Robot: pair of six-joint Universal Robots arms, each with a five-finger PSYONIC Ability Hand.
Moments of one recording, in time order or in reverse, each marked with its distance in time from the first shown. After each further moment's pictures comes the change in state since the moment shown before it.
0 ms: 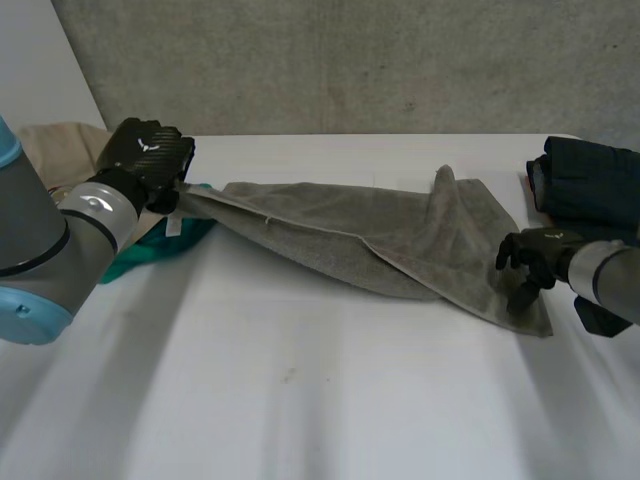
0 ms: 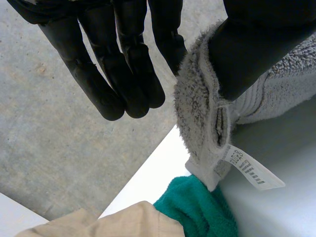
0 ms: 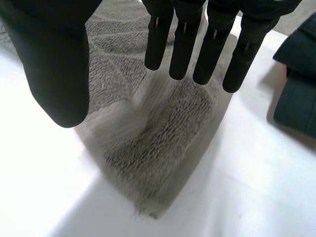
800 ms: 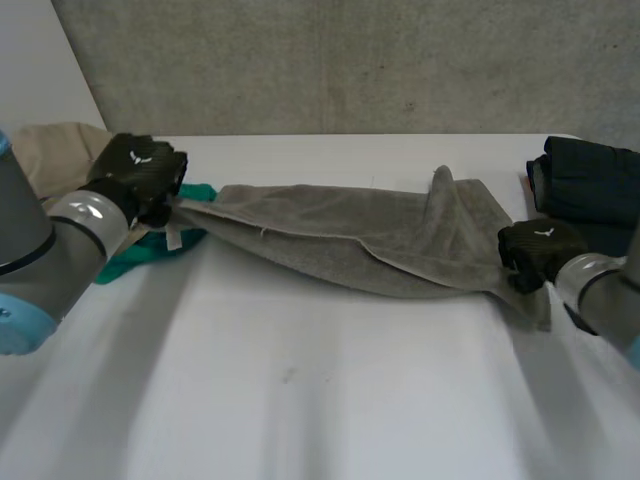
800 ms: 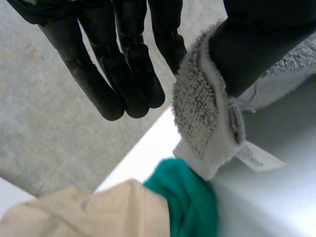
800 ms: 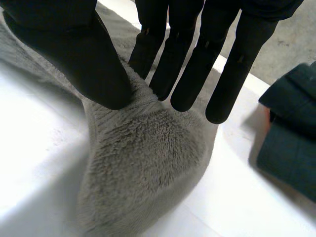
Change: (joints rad) left arm 0.018 0.039 -0.028 -0.109 -0.017 0.007; right arm 0.011 -0.051 0.153 -0.285 -0.028 -0.092; left_hand 0.000 0.000 0.000 0.000 0.000; right_hand 0.580 0.624 0.632 0.640 0.606
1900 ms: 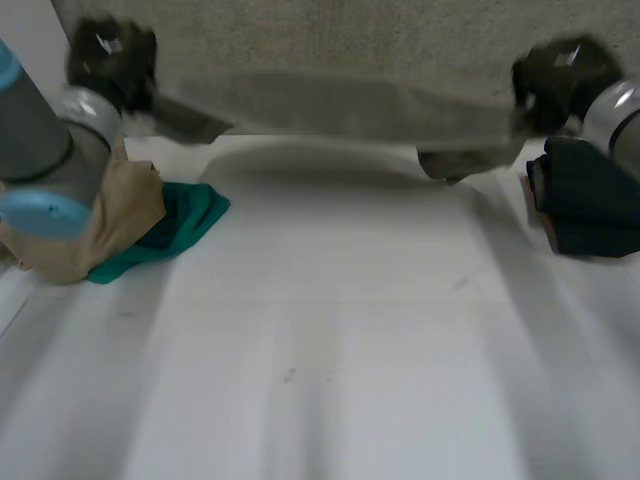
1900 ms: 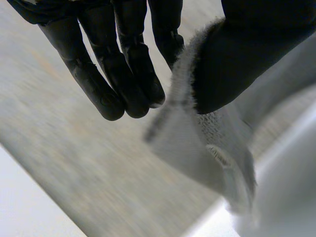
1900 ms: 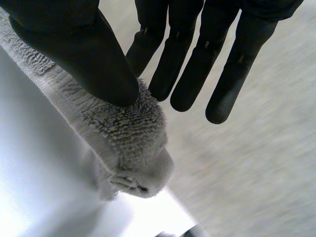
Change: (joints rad) left arm 0.013 -0.293 0.513 0.117 -0.063 -0.128; right arm 0.027 0.152 -0.768 0.253 -0.103 -0.111; left_hand 0.000 0.000 0.001 0.001 0.006; right_hand 0.000 0.000 0.005 0.001 0.038
